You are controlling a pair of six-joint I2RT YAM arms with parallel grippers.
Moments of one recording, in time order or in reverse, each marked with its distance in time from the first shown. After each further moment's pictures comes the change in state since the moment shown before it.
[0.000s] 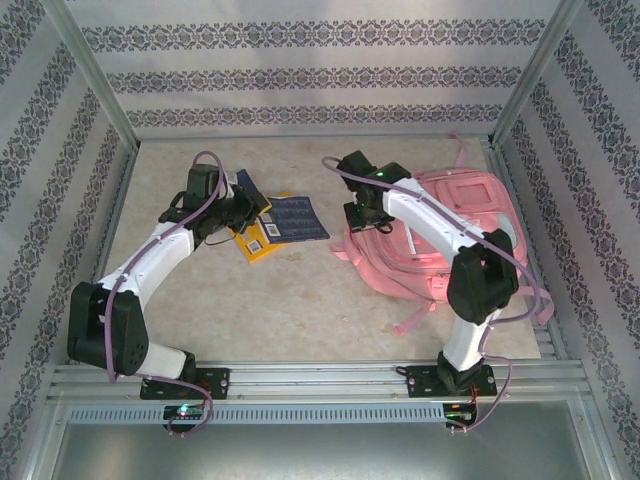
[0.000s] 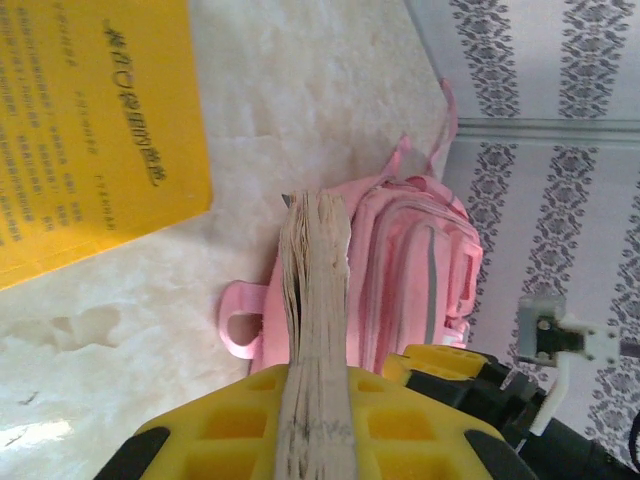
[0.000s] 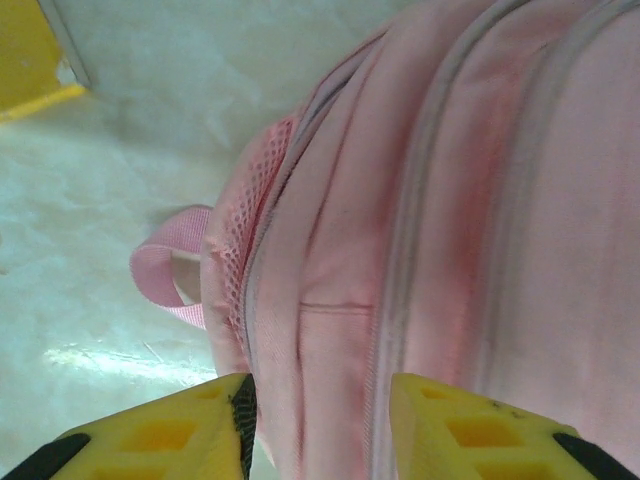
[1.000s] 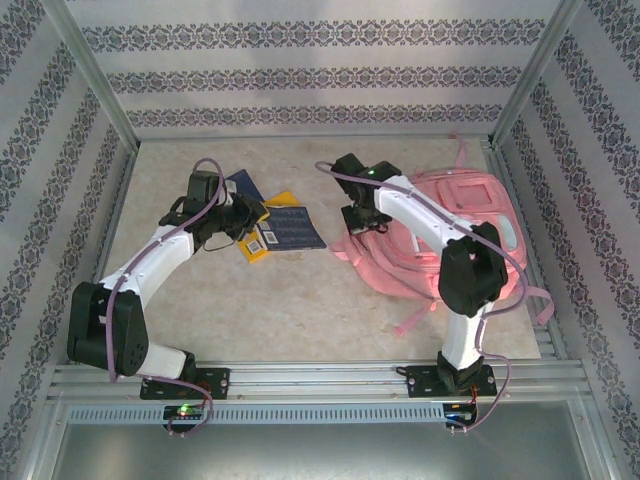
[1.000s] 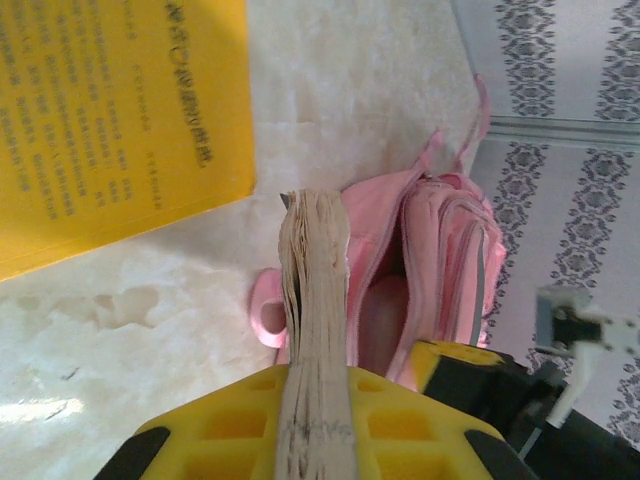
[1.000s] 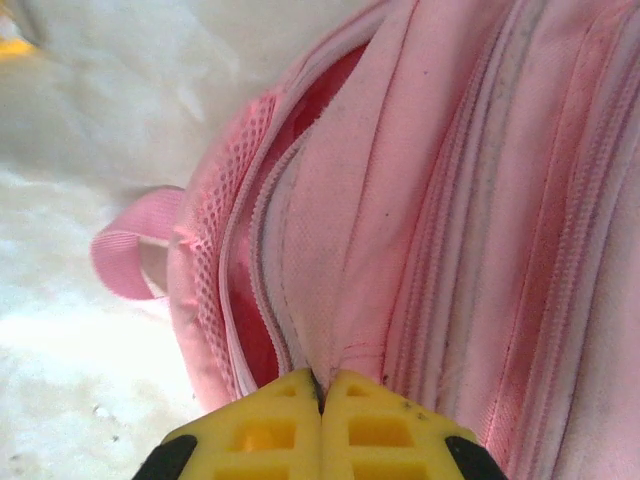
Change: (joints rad) left arm 0.000 -0.003 -0.011 -0.030 0.001 0.011; right arm 0.008 0.026 0.075 -0.083 0.034 -0.034
